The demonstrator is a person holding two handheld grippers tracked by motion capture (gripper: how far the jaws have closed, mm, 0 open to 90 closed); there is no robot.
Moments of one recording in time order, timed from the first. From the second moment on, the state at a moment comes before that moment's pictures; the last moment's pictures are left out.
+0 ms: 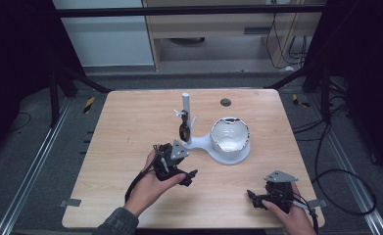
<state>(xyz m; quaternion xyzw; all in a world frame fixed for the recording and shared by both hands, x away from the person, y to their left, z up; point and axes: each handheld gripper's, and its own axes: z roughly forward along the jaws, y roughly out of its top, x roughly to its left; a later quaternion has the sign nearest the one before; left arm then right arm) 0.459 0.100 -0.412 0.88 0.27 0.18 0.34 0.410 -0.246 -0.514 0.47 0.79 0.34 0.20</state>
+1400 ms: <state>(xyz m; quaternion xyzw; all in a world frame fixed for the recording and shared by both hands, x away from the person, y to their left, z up) 0.458 0.165 -0.481 0.86 0.37 0.15 0.32 0.410 -0.246 -0.514 0.47 0.79 0.34 0.21</state>
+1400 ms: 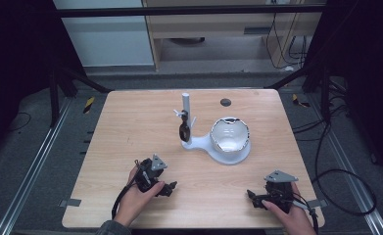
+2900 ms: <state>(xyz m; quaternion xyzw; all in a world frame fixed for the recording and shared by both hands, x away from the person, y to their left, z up) 0.471 0.203 -0.509 0.83 0.40 0.18 0.34 0.410 -0.246 -0.514 0.47 0.79 0.34 0.21</state>
